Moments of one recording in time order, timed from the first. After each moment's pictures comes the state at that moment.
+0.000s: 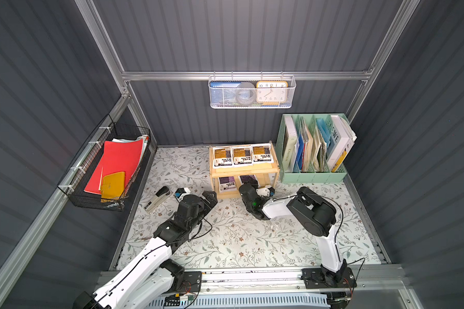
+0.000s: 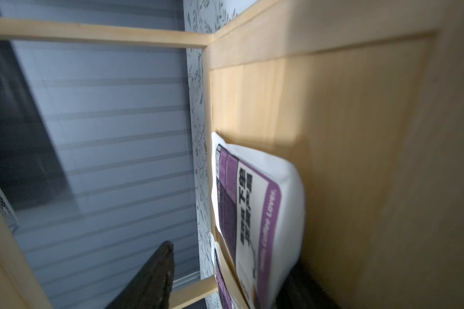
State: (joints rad) left arm -0.48 0.82 0.56 -0.28 -0.15 -1.15; right arm 0.82 2.11 1.09 0.54 0.74 1.92
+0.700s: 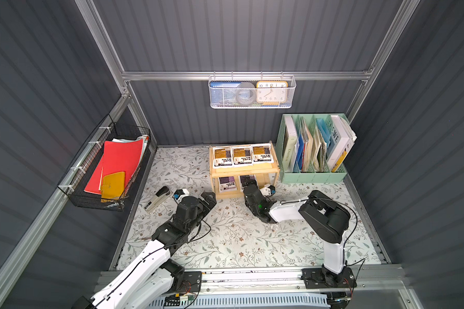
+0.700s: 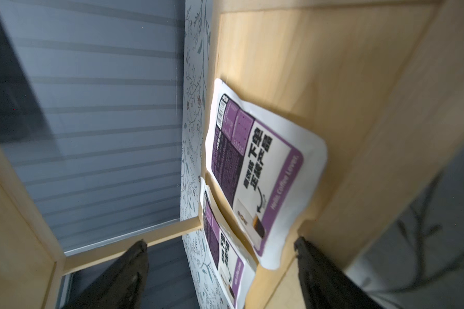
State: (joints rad) left arm -0.48 0.79 0.55 -0.30 -0.16 -1.16; right arm 0.84 1.94 0.94 0.51 0.55 1.77
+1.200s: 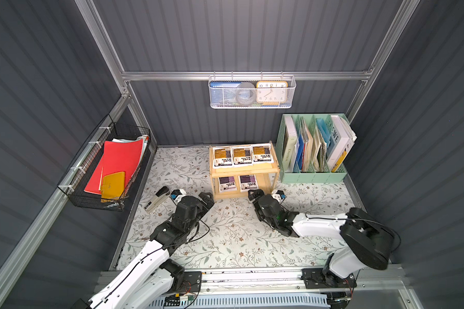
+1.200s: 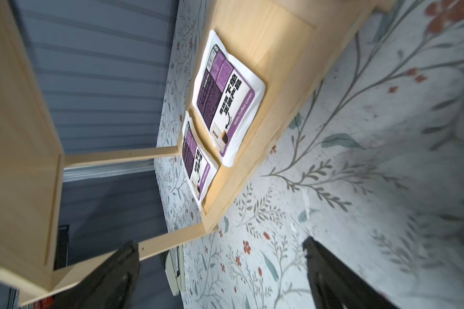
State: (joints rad) left arm -0.48 0.79 0.61 -0.40 -0.25 -1.12; right arm 0.87 1.49 0.64 0.32 0.37 1.59
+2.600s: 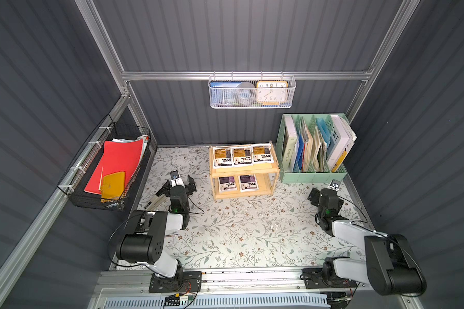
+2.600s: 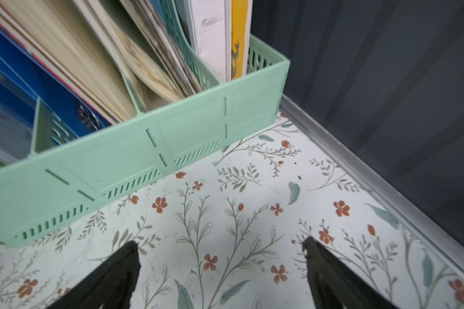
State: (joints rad) left arm -0.02 1.61 0.43 1.05 -0.31 -0.04; right arm 0.02 1.34 0.33 0.51 0.44 0.27
